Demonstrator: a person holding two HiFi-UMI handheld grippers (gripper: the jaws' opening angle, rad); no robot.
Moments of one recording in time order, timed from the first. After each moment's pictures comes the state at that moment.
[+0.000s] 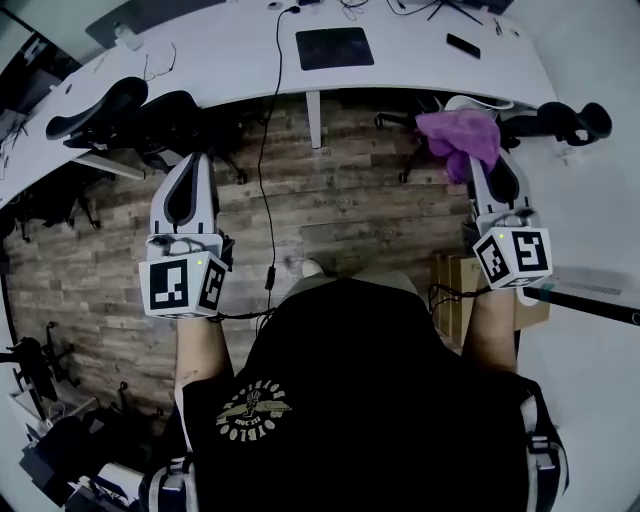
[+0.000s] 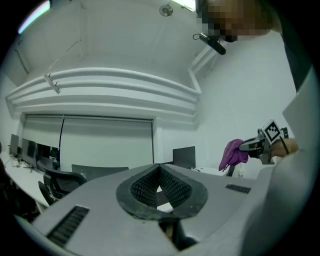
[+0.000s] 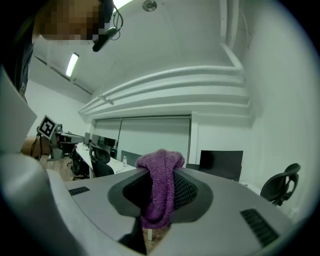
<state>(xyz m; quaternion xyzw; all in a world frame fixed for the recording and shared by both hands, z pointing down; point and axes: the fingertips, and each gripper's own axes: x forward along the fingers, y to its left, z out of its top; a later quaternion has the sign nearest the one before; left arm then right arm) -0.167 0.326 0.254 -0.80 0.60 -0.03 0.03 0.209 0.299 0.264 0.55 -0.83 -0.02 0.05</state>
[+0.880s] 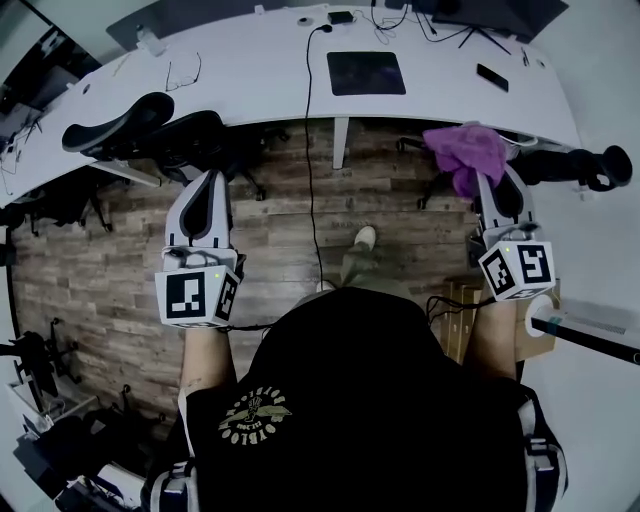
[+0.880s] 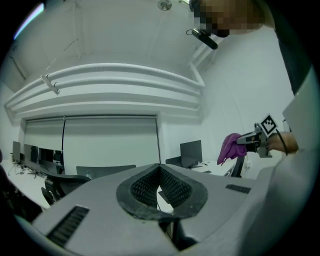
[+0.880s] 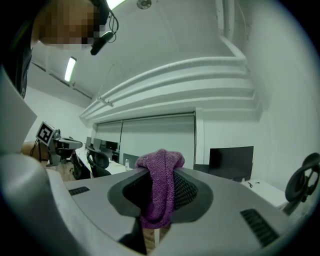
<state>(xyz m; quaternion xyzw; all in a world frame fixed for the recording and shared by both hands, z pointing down) -0.219 0.276 0.272 -0.79 0.61 -0.06 0.04 0.158 0.228 0.275 0.53 -0.84 0.00 0.05</state>
